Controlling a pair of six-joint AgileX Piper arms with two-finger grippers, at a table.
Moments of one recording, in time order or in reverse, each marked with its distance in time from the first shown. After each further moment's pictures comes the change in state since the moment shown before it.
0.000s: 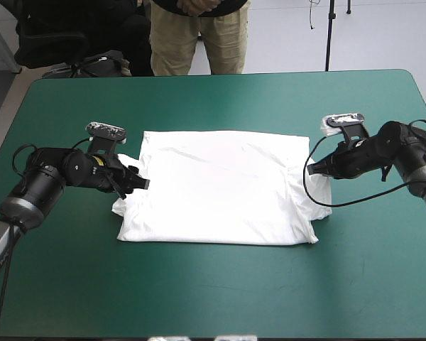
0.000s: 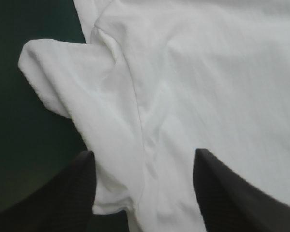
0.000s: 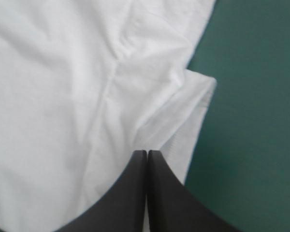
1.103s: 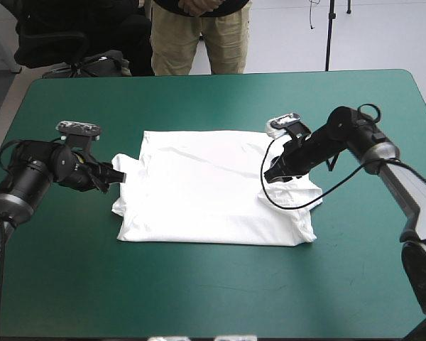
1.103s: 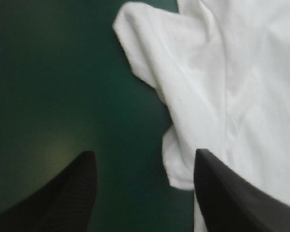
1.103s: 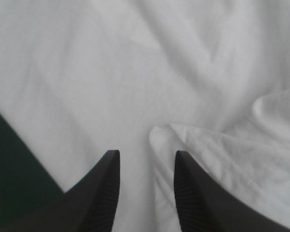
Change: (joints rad) left arm 0.108 0.005 -0.043 0.170 0.091 -0.173; right arm 0.198 0.176 -0.201 0.163 0.178 -0.177
